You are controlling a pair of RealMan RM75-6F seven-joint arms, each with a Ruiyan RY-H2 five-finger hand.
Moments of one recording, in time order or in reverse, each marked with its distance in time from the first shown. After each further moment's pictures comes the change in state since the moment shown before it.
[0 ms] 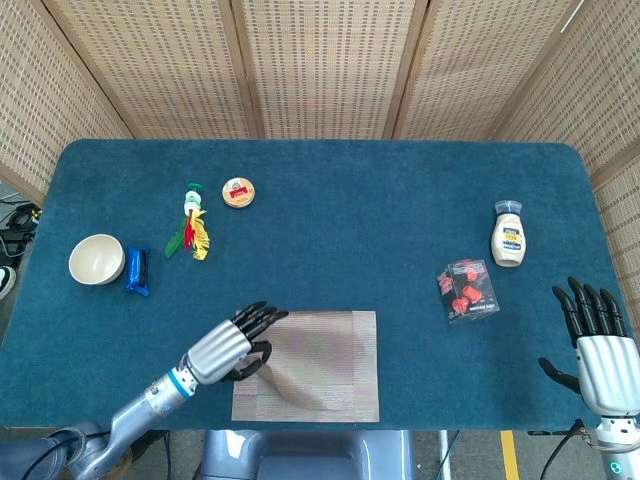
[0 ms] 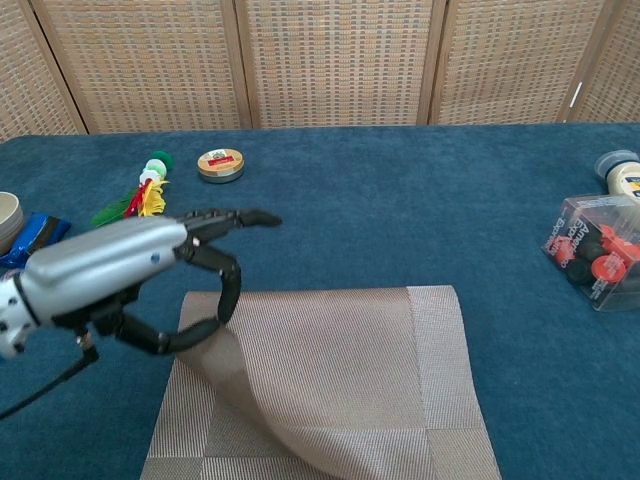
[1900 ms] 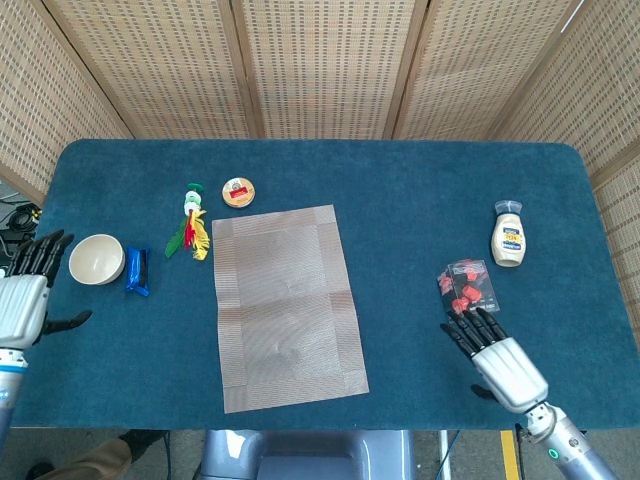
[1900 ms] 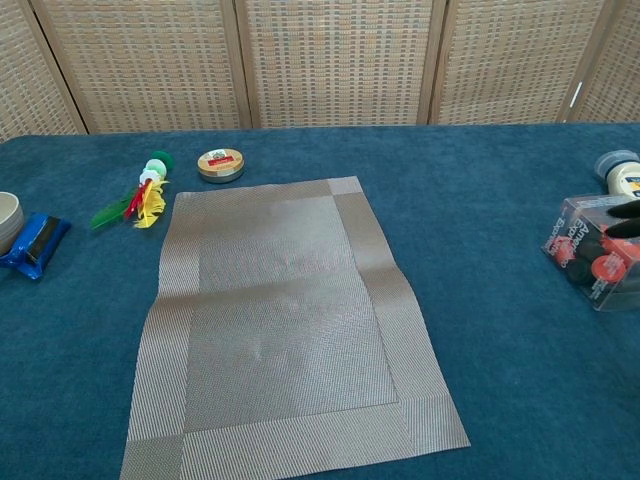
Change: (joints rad) left arm 0.338 0.571 -0.141 -0.440 -0.458 0.209 0.271; right arm 0.220 -0.055 -0.130 0.100 -0.249 -0.339 0.004
